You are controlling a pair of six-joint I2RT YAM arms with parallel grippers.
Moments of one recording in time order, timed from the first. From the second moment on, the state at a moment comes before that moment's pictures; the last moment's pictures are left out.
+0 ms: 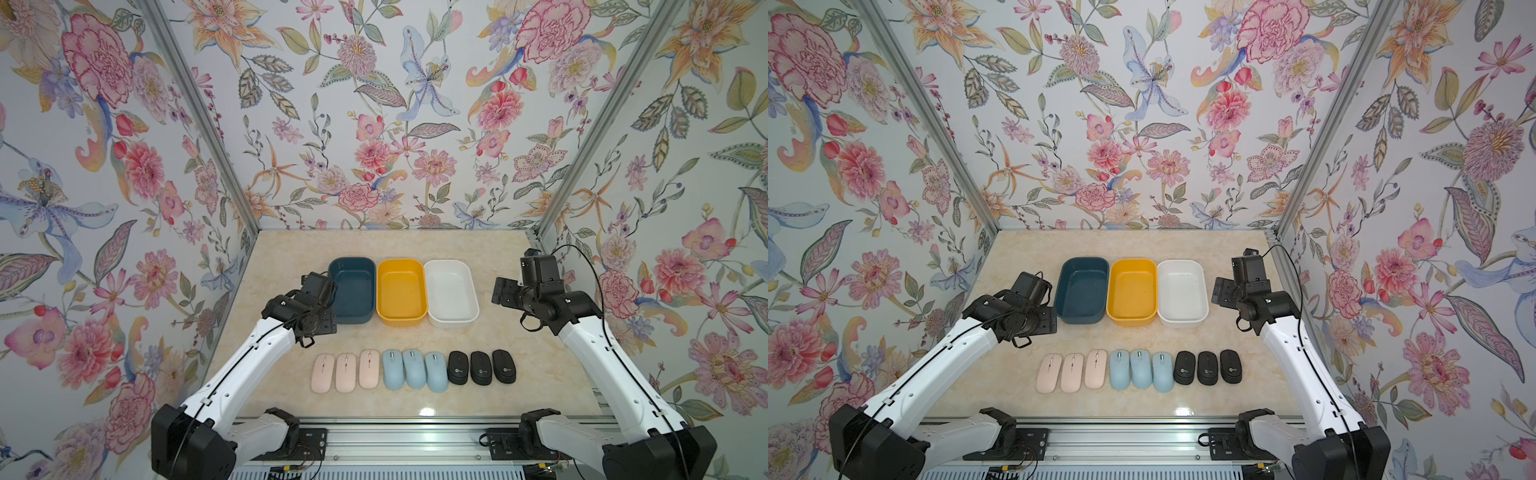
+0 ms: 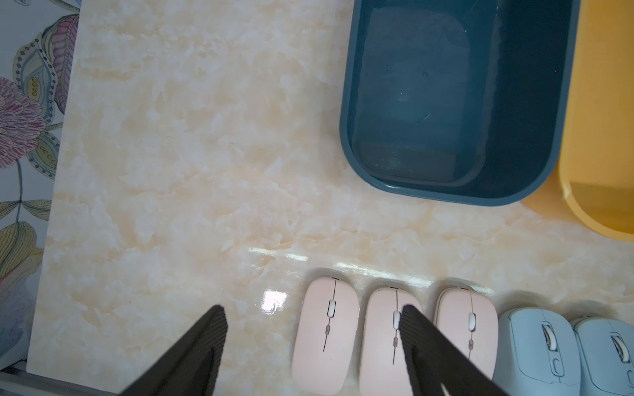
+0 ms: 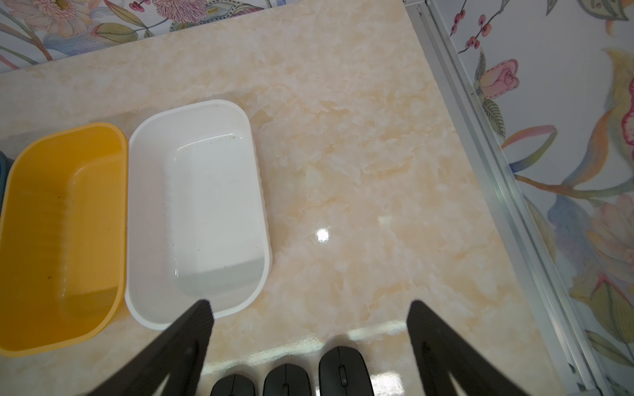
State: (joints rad) left arm -0.43 1.19 1.04 -1.03 -0.30 -0.49; right arm 0.23 1.15 1.11 -0.80 0.22 0.33
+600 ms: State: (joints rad) left arm -0.45 1.25 1.06 -1.03 -0.32 -0.51; right arm 0.24 1.20 1.16 -0.80 0.19 0.34
